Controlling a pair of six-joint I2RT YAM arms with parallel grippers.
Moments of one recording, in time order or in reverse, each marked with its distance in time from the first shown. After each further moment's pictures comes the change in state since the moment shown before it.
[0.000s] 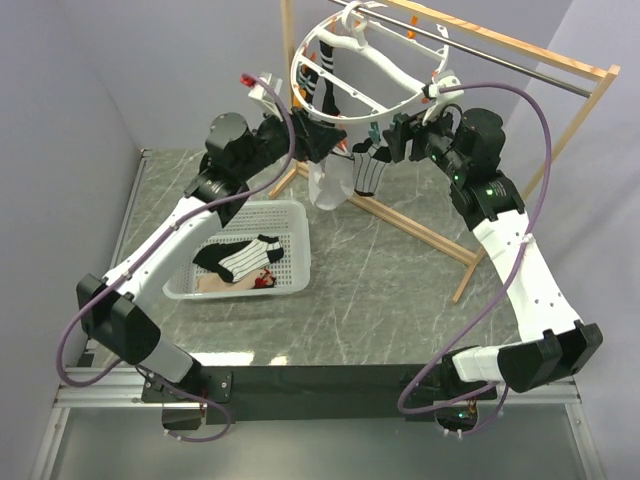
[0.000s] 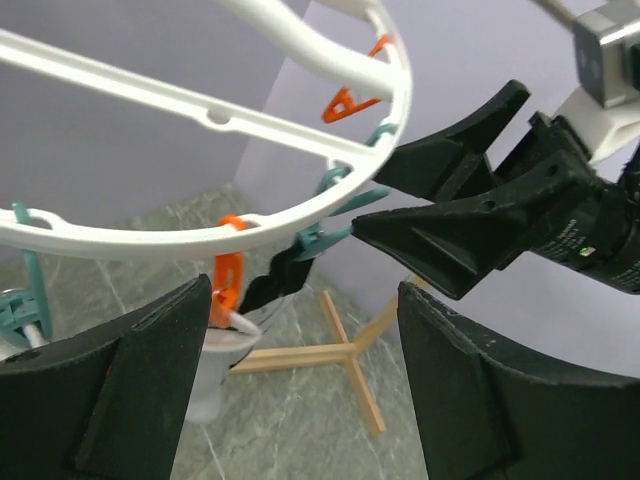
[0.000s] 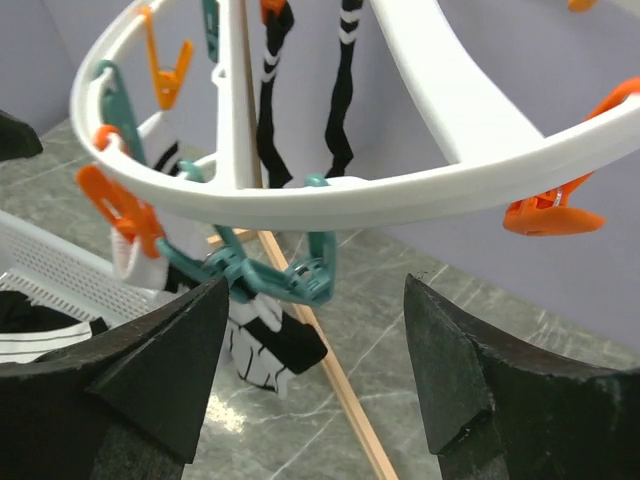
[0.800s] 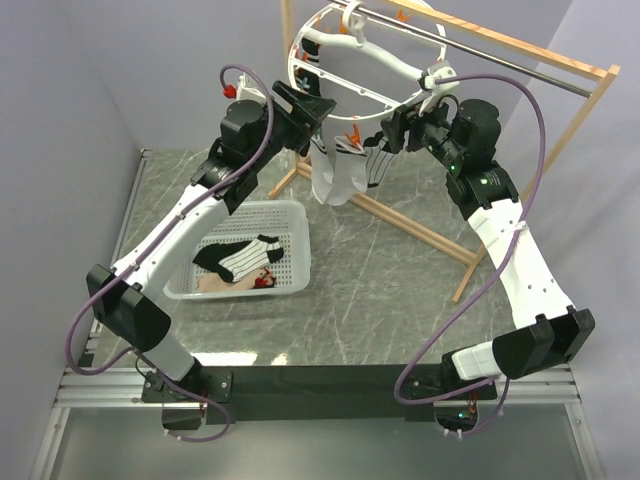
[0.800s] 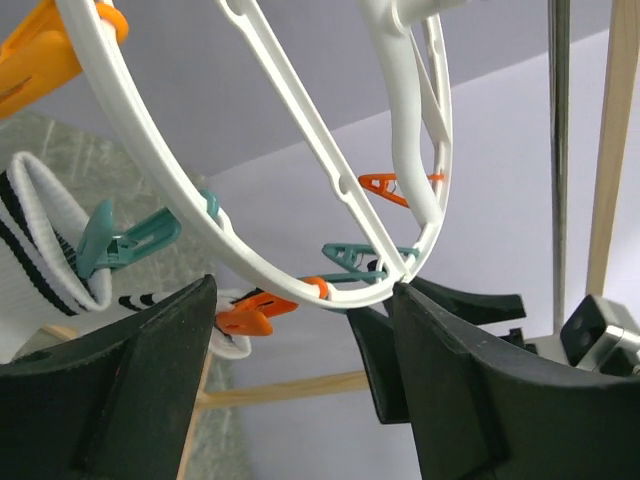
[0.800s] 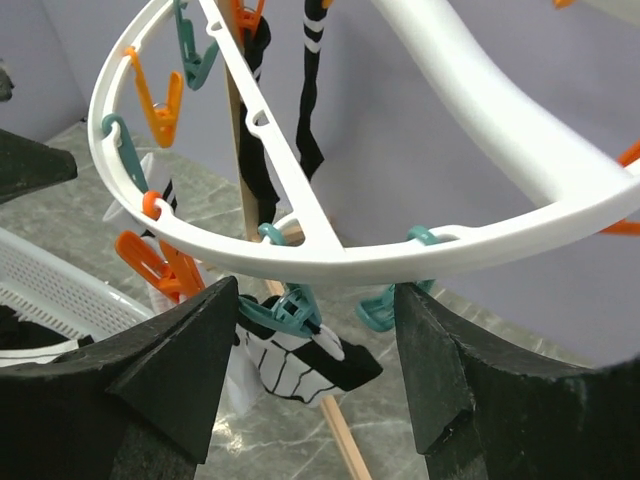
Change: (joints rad) left arm -0.026 0.102 0.177 -0.267 -0.369 -0.590; right arm -0.019 0.085 0.056 0.045 -0.037 -0.013
